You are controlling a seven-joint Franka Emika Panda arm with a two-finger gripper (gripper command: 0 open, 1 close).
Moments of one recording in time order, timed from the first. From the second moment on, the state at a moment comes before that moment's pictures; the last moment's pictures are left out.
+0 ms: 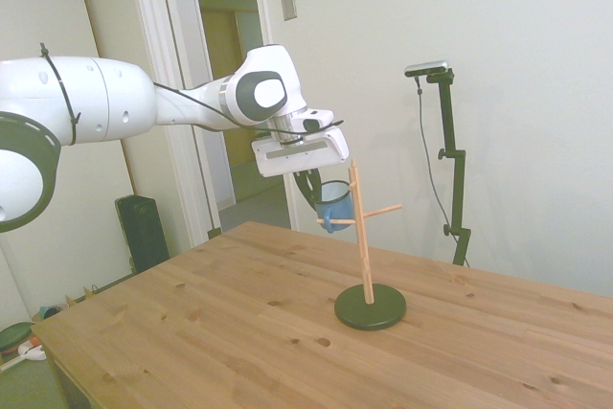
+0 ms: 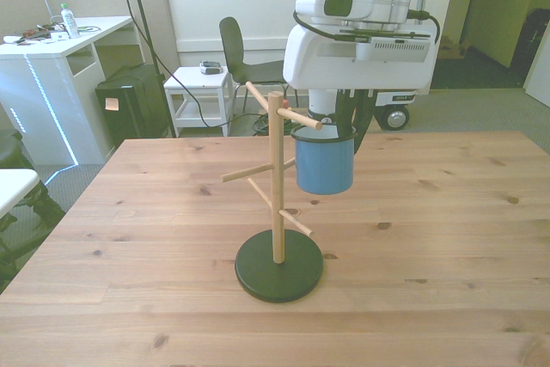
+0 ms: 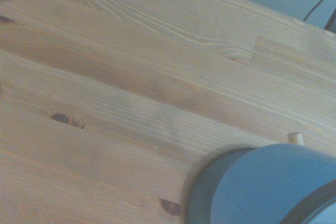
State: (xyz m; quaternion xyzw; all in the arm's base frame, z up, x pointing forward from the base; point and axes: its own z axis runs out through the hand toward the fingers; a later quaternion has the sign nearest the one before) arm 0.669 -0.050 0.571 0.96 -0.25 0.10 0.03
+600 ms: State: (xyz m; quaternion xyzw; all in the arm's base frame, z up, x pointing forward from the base) arm 0.677 -0.045 0.566 0.96 -0.26 0.10 0.03
